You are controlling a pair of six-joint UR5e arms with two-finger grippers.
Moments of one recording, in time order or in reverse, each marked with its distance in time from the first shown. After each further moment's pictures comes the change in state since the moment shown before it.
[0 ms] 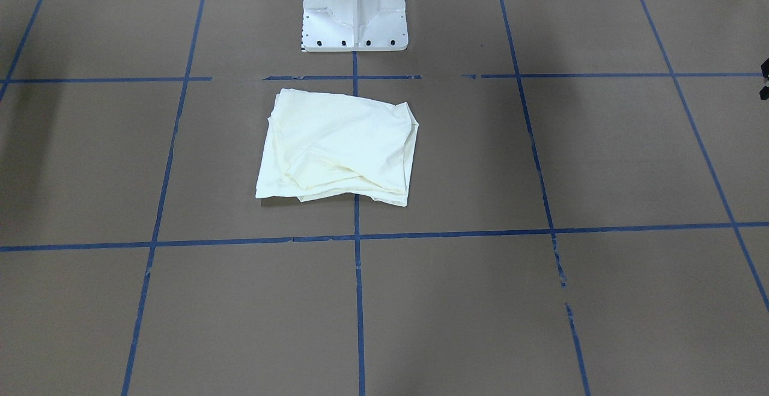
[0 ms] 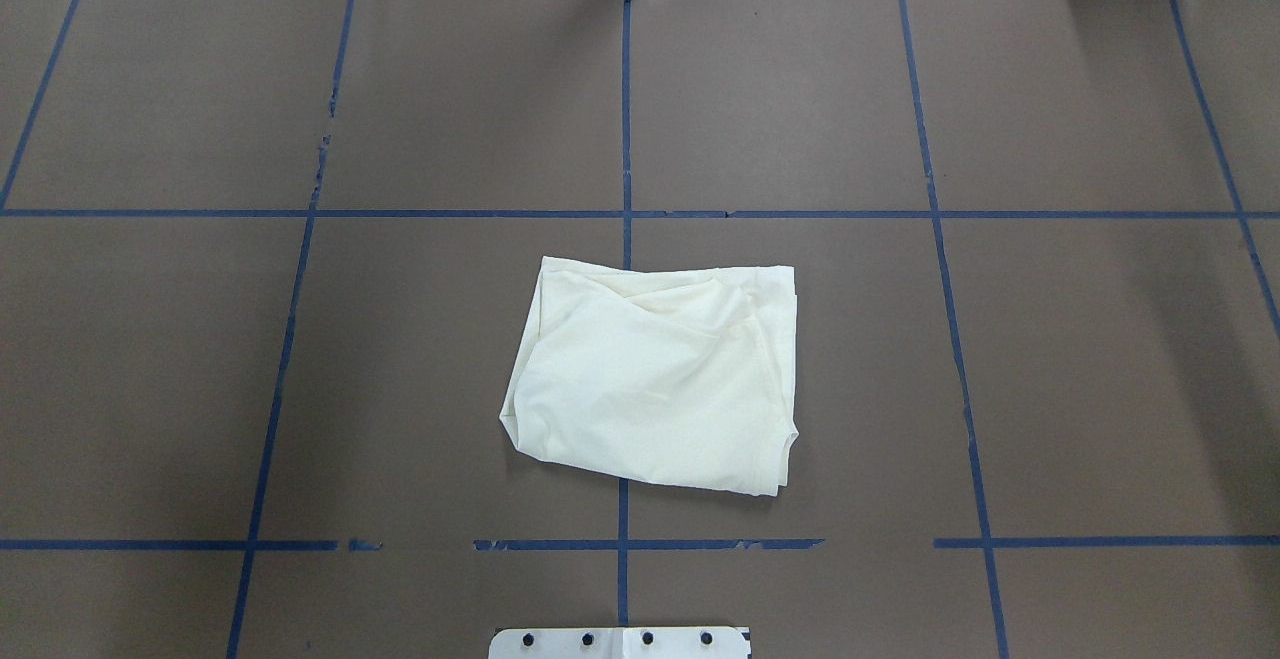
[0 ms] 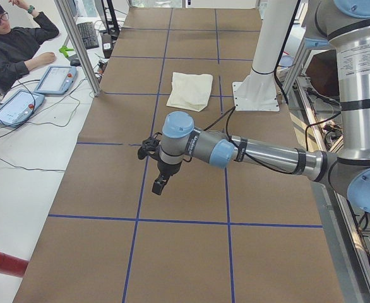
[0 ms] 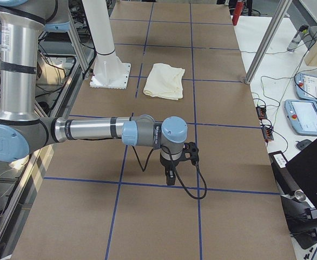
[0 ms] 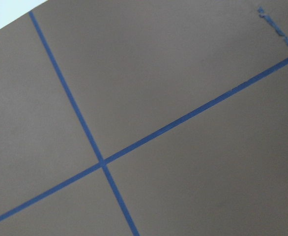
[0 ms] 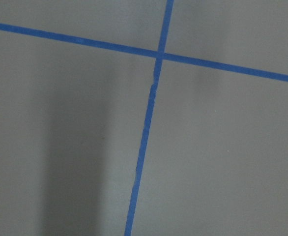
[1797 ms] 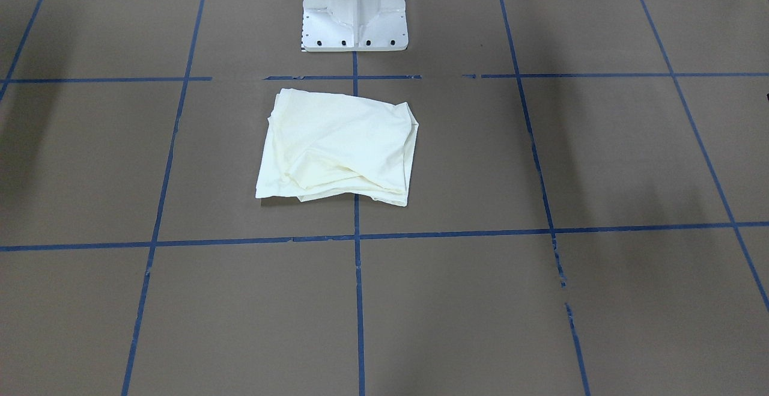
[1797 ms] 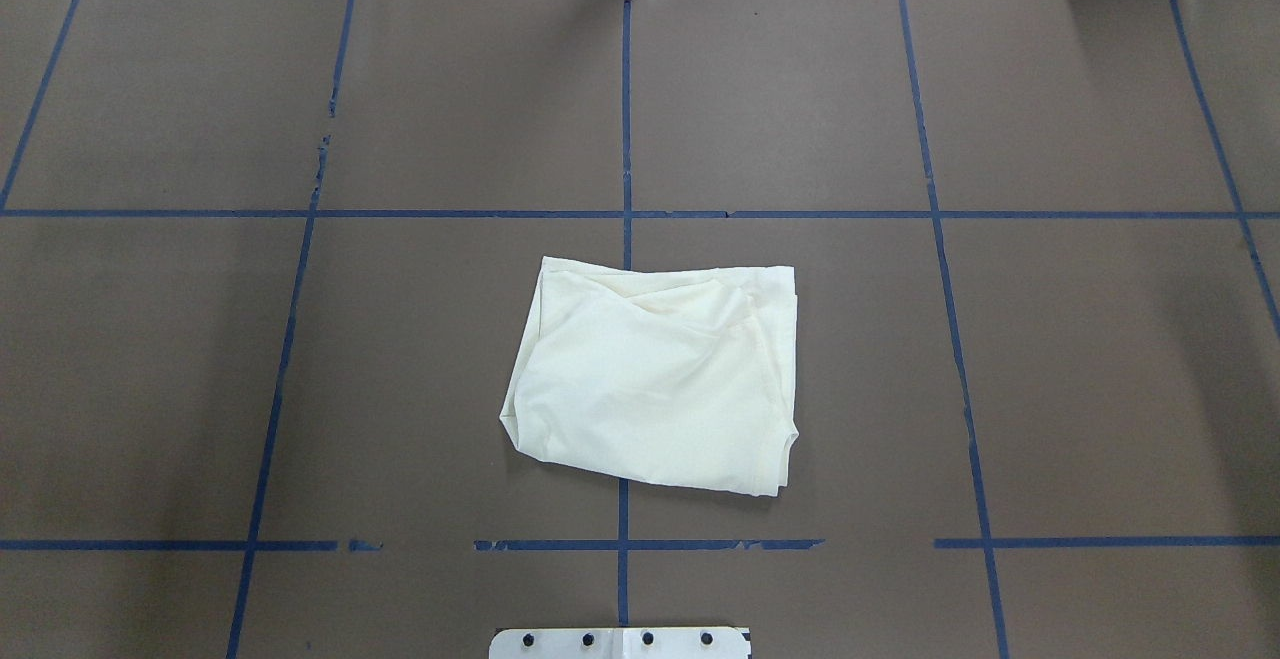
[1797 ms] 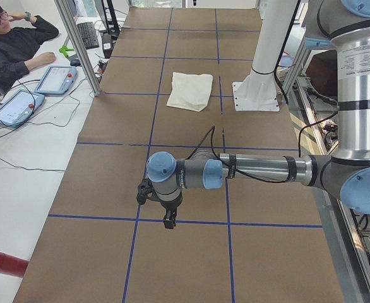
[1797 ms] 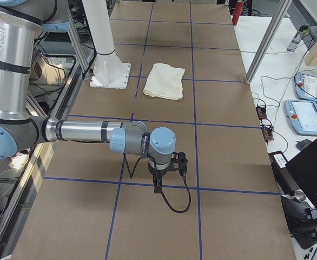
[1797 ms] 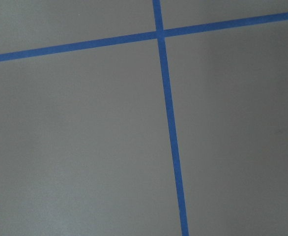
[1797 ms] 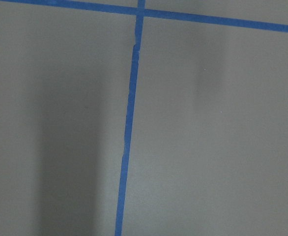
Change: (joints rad) left arm -0.047 -0.060 0.198 0.210 -0.091 0.045; right arm 0.012 -0.060 0.002 0.003 0.011 0.009
